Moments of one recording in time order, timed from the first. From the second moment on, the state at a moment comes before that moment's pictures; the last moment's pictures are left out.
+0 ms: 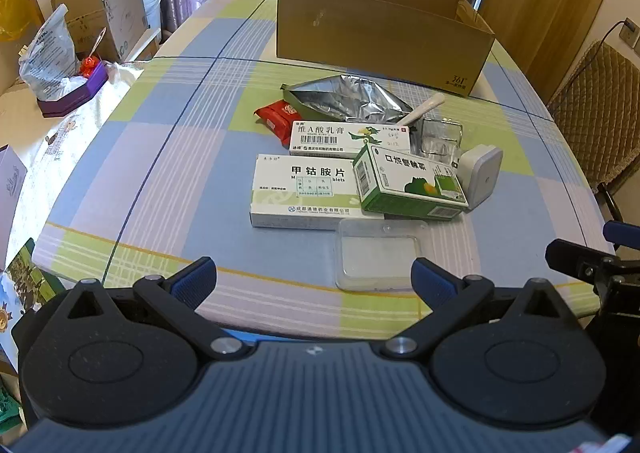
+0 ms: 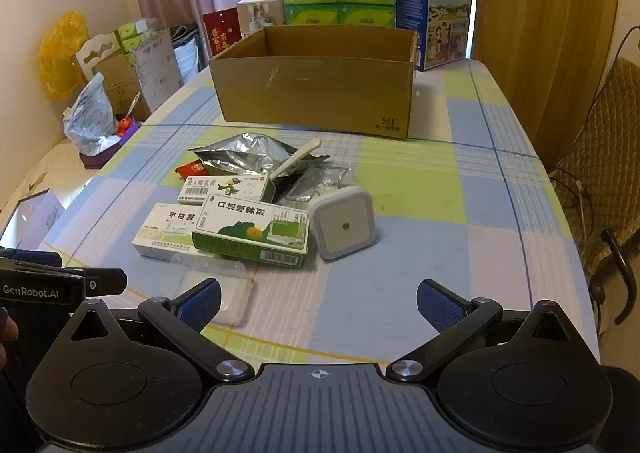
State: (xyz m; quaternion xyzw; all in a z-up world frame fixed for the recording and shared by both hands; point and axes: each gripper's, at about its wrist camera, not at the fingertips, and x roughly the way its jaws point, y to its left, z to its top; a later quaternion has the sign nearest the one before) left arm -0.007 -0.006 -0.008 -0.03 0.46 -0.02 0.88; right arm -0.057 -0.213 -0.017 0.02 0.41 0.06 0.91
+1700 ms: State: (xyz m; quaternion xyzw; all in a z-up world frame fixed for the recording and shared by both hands) left arm -0.007 -0.034 -0.020 0.00 0.48 -0.03 0.88; right arm -0.047 -0.239 -0.032 0.03 0.41 0.07 0.91
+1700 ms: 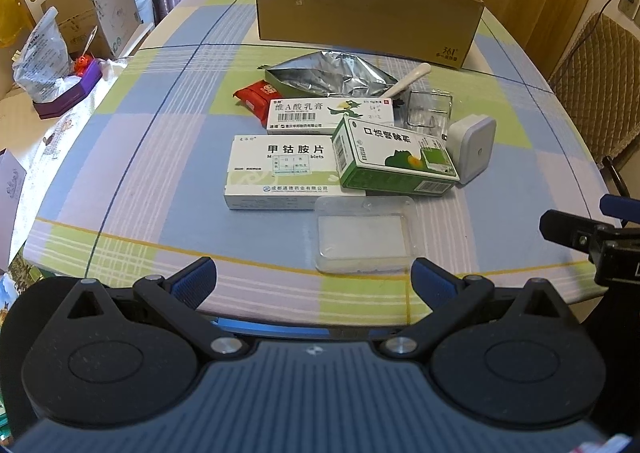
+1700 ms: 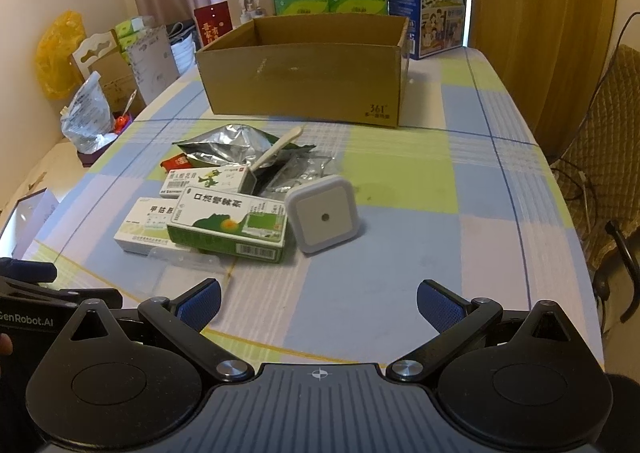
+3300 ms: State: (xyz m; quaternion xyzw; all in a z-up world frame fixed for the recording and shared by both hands) left arm 0.046 -0.074 -0.091 0.03 0.47 -0.12 0.87; right arm 0.054 -0.242 -0.095 -0.04 0.42 0.12 0.90
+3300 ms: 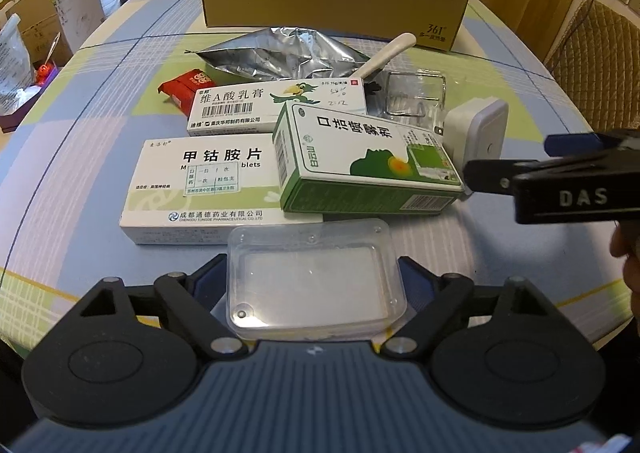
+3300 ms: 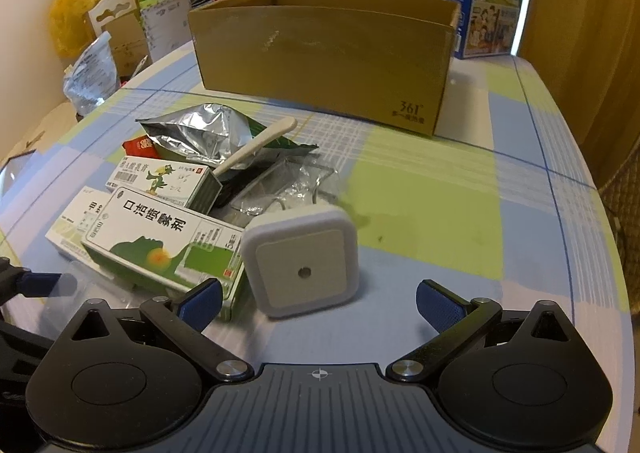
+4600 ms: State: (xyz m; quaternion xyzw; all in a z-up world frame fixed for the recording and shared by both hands) left arm 0.029 -0.057 -0.036 0.02 0.43 -0.13 0.90; right arm 0.013 -0.259 -0.051 -0.03 0.39 0.09 0.92
